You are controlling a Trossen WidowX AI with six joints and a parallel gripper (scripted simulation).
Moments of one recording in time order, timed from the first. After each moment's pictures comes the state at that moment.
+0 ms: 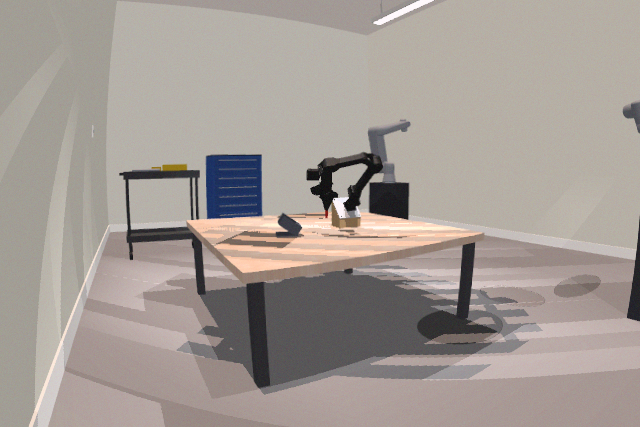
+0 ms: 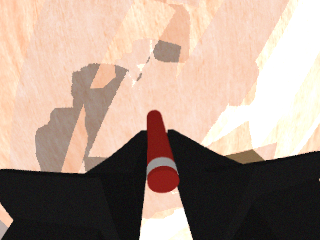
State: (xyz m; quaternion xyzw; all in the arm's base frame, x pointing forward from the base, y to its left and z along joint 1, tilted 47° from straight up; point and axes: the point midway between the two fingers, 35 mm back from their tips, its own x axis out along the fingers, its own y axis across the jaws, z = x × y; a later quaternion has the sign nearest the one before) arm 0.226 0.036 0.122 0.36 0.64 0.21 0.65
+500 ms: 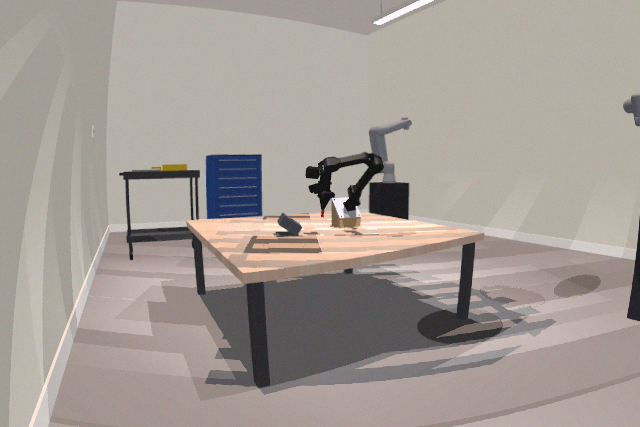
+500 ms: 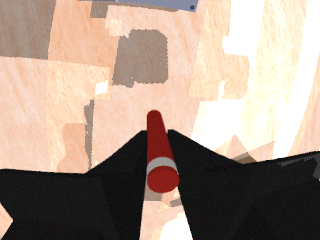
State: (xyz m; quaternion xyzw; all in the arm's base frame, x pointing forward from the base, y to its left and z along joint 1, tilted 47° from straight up) arm 0.240 0.028 0.121 0.38 0.63 0.16 0.66
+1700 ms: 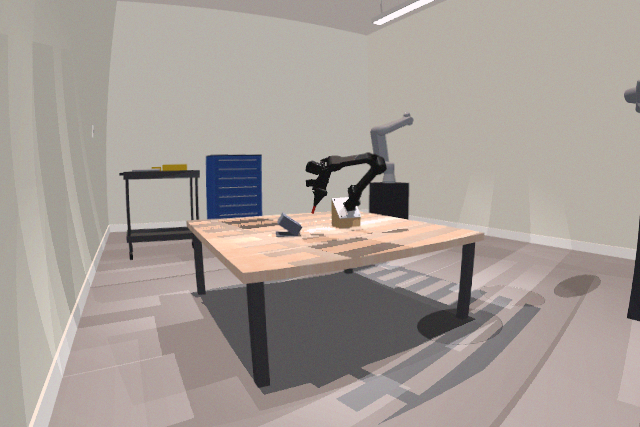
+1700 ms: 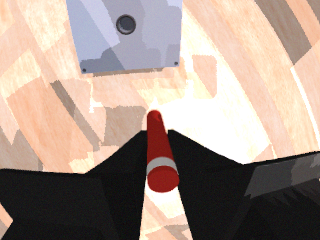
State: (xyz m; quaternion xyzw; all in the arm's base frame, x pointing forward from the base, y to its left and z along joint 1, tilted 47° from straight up) arm 0.275 0.008 0.130 0.44 0.56 0.06 0.70
